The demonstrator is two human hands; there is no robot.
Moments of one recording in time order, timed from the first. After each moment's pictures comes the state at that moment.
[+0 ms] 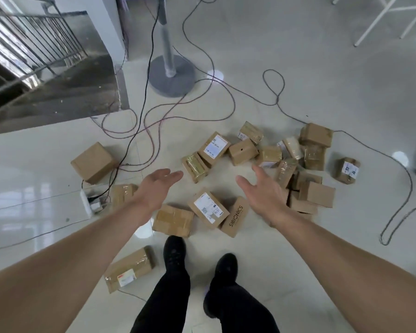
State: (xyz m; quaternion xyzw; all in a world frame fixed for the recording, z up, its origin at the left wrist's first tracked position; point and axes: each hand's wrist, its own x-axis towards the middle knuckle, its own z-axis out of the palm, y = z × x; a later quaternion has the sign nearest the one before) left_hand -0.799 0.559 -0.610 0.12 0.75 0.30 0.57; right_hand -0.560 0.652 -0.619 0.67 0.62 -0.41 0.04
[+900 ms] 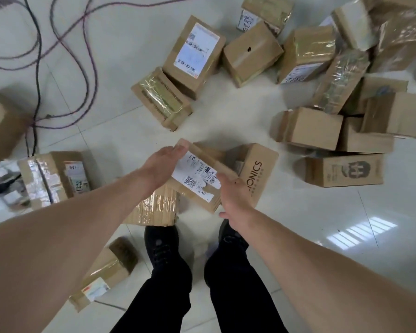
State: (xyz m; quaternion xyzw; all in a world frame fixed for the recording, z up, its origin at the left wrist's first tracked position) left_hand -0.745 0.612 -1.024 0.22 0.75 0.09 0.62; right_hand -0.558 0.593 -1.035 0.79 0.19 -0.58 0.02
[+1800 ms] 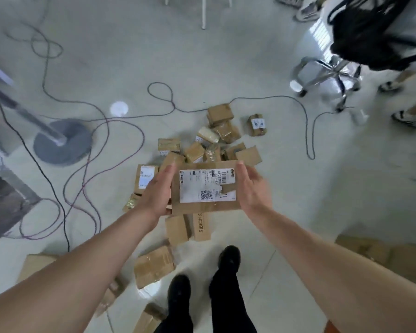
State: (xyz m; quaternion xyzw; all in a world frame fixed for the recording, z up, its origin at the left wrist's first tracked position) left_hand -0.646 0.666 -0.557 0.37 0.62 0.16 0.67; right_hand -0.445 0.612 -0.551 0.83 0.30 -0.36 -0.29
